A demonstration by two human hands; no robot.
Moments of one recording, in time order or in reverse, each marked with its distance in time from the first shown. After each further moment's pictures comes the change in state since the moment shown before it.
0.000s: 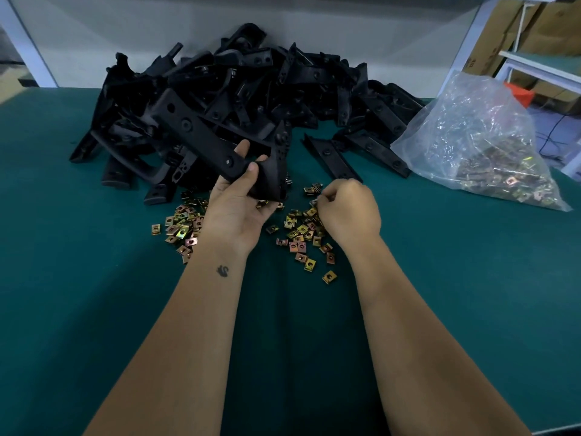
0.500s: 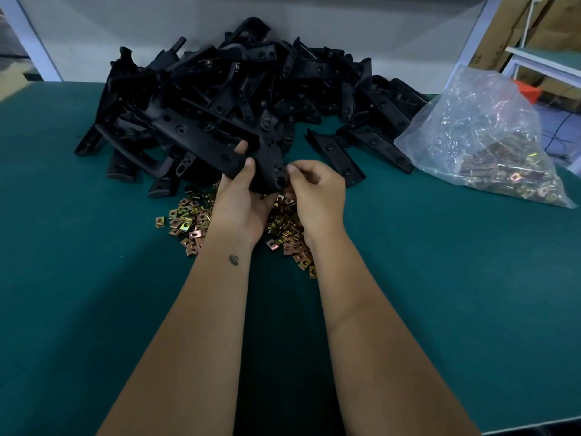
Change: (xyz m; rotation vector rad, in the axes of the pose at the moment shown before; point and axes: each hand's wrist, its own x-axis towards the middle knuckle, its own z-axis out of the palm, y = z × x) left_hand 0.011 -0.009 0.000 -0.118 0.115 0.012; right_hand -0.012 -0.047 0.027 1.011 0.073 0.135
